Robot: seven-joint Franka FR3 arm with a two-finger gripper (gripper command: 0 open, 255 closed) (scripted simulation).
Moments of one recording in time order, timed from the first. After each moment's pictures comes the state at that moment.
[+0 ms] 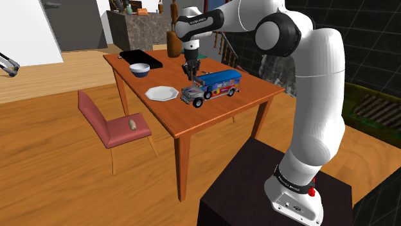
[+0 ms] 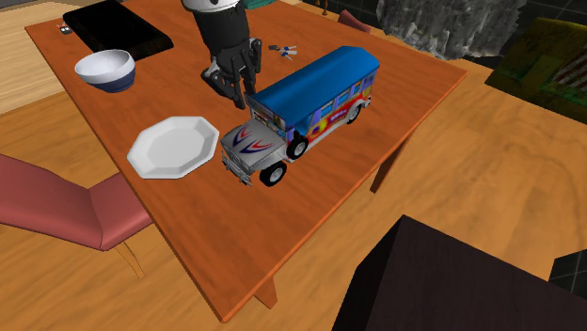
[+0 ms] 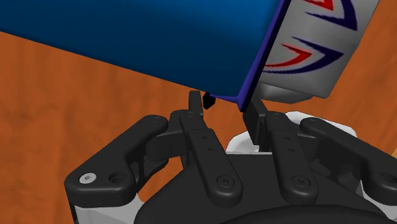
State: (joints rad) arm -0.12 0.41 -0.10 -1.45 -0.02 1.81 -0.22
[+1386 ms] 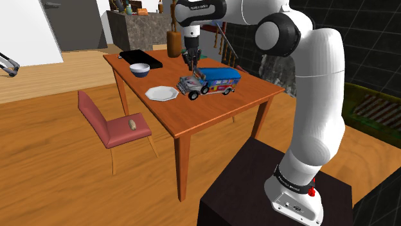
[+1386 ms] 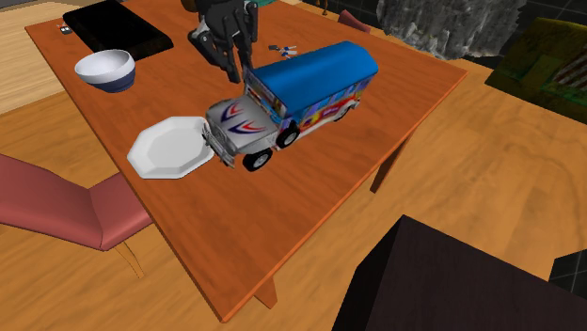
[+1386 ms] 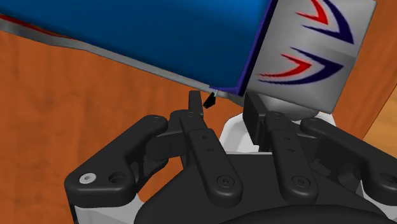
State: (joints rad) arm -0.13 0.42 -0.11 -1.29 -0.02 1.65 -0.23
